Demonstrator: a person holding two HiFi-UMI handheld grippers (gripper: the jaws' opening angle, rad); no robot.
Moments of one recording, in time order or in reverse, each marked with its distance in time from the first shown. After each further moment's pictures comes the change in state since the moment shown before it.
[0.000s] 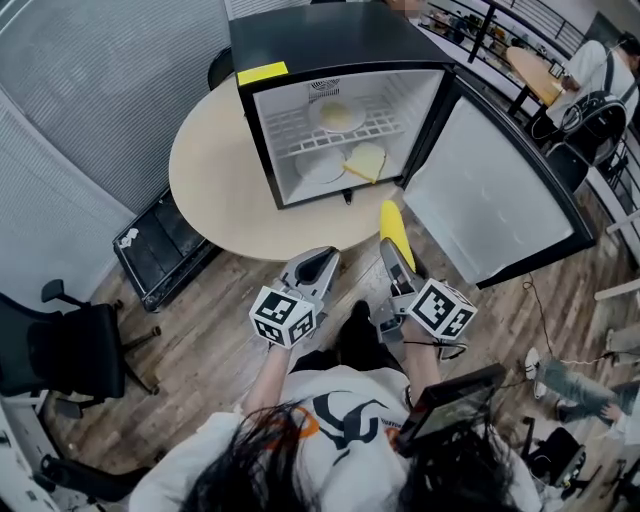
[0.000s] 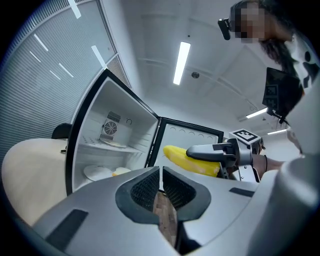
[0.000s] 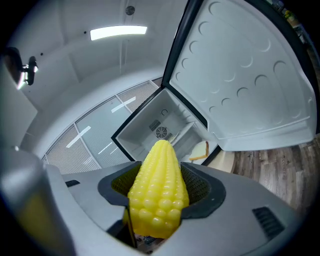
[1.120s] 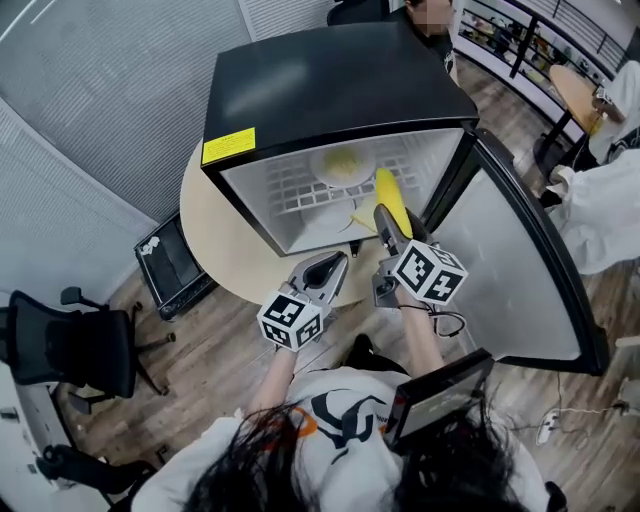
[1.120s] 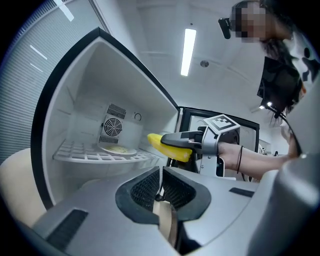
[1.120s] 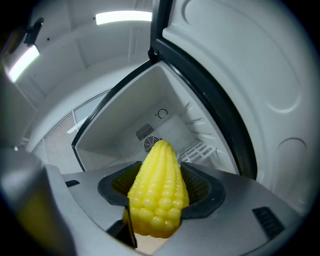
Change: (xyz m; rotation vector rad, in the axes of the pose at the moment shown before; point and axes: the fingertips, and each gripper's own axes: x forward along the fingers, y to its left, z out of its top) left arm 0.132 0.079 0.026 0.028 0.051 0.117; right arm 0.200 -0.046 0.113 -0.182 0.038 0.041
